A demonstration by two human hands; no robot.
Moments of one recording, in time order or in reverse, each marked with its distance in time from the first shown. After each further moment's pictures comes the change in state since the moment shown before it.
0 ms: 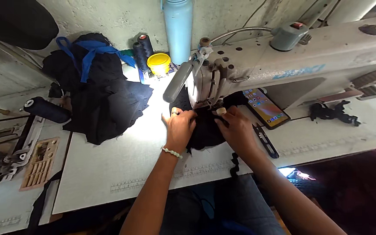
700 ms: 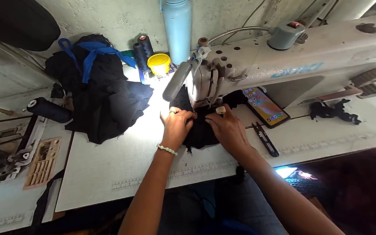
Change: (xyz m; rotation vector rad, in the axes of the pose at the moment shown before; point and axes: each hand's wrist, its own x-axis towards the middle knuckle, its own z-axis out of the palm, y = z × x) left_hand 0.002 -0.014 -0.008 -0.060 -0.061 0.082; right_hand 0.000 -0.005 0.017 -0.097 -0.013 -0.149
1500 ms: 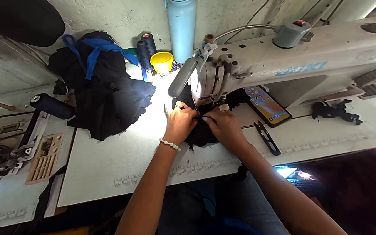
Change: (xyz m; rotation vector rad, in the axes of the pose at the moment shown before) left_hand 0.007 -0.001 -0.003 0.100 -0.009 0.162; right_hand 0.007 -0.009 0.002 0.121 -0.135 0.092
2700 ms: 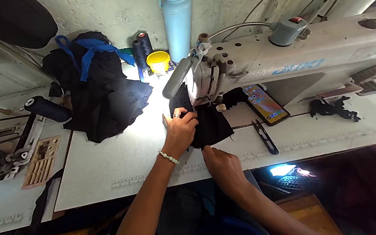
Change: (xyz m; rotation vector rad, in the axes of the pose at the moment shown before) left_hand -0.024 0.016 0.009 0.056 0.095 0.028; right_hand -0.089 -0.027 0.022 -0.354 0.148 -0.163
